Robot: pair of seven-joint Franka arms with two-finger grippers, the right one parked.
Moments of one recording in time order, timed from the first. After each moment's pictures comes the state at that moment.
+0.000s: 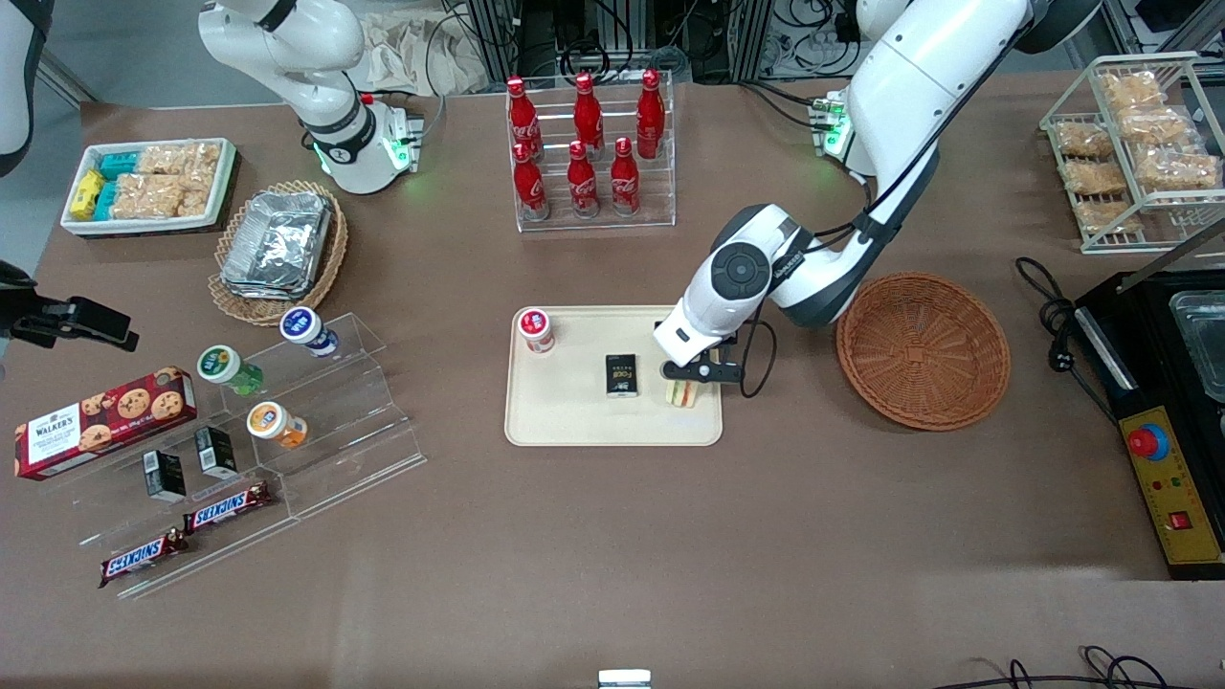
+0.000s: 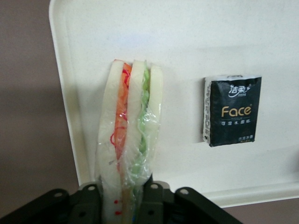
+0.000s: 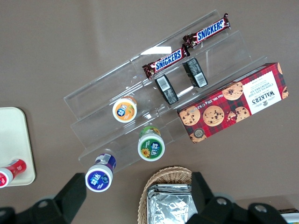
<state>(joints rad) -0.19 0.55 -0.52 -1.94 0.14 2.40 -0.70</state>
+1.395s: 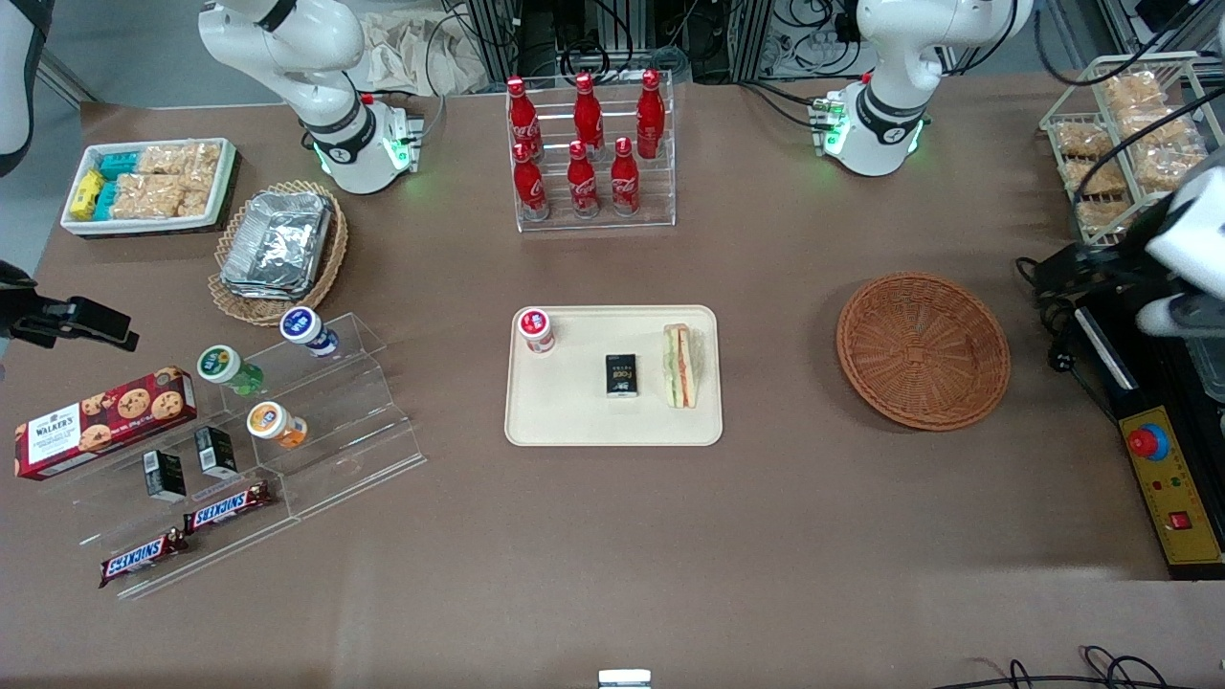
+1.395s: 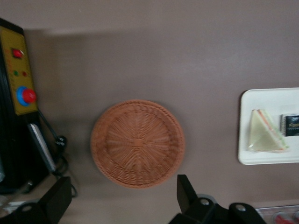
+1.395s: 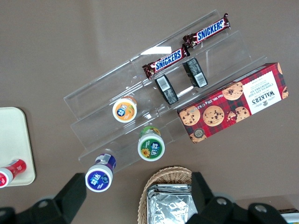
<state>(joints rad) -0.07 0.05 0.06 -1.50 -0.02 1.56 0.06</state>
